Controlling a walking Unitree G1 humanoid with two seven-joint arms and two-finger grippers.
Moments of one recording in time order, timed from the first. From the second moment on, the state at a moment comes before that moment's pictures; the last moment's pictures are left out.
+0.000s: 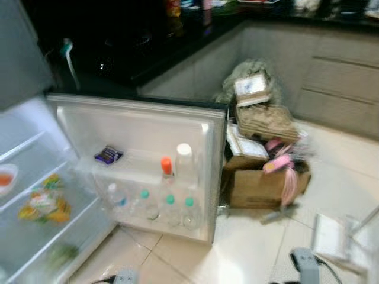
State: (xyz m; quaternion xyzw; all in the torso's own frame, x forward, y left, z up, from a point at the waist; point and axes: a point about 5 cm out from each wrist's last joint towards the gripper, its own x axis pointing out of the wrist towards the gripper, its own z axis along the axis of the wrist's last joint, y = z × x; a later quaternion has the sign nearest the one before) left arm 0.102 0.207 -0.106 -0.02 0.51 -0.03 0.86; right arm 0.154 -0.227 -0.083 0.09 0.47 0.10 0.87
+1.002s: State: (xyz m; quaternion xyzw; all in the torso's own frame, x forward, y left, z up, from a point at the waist) left arm 0.092 0.211 -0.108 -0.02 0.53 -0.03 0.85; right arm 0.204 -0.304 -0.037 -0.03 0.38 -0.16 0.91
